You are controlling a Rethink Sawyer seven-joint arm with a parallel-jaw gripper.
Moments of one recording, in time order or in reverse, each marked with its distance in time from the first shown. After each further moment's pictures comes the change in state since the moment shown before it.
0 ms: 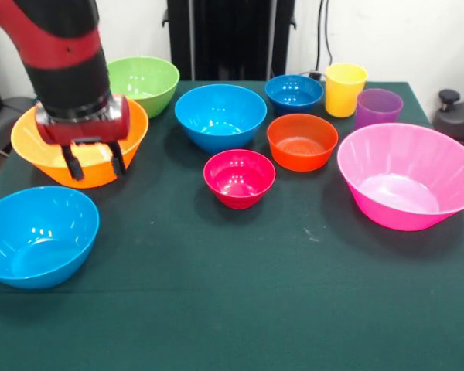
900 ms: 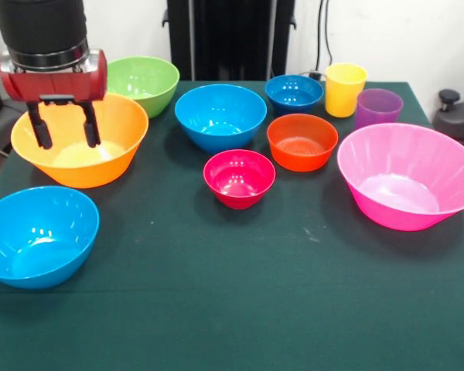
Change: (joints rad) arm -0.001 -0.099 0.025 0.012 -0.003 0.024 0.000
